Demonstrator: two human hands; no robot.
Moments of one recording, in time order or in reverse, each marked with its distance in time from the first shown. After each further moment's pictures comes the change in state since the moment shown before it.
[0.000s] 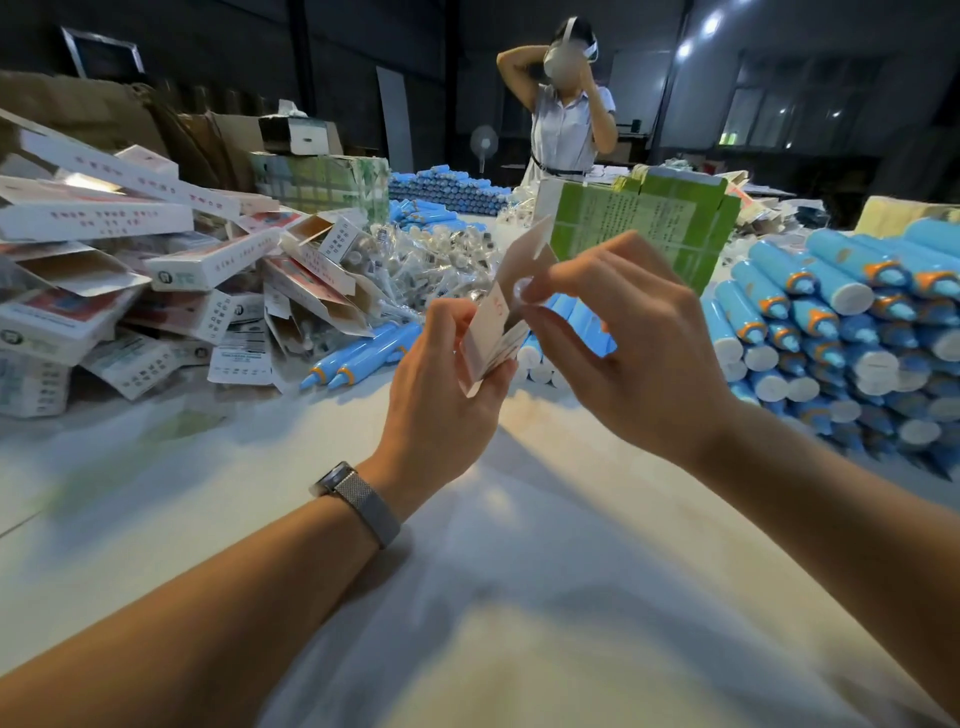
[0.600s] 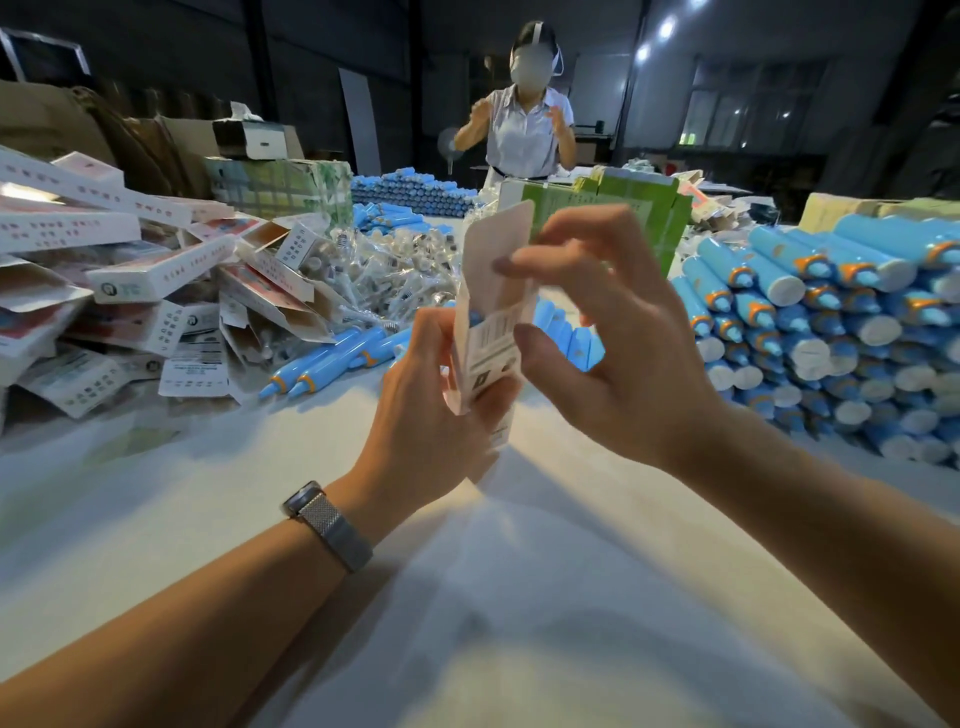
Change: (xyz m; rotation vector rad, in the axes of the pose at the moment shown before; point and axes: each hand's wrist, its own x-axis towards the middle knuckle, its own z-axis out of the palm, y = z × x) left_hand -0.005 0.020 0.004 -0.189 -0.106 -0.025; right_hand -0.002 -0.006 -0.028 0.038 -0.065 0.056
